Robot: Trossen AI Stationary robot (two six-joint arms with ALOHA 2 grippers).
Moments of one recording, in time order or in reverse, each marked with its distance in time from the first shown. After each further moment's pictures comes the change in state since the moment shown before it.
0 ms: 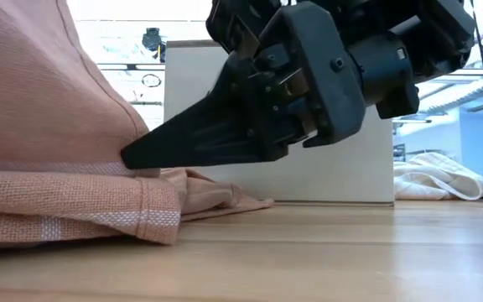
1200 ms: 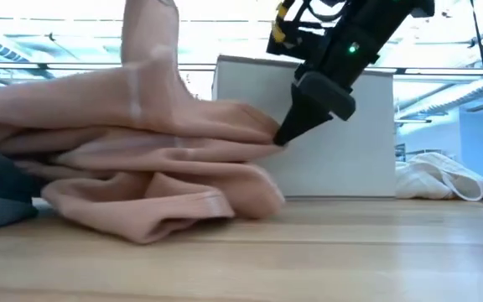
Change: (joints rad) left arm 0.239 0.149 0.000 0.029 -0.366 0.419; right arm -0.126 -0.411 -0.001 -1.057 0.496 0.136
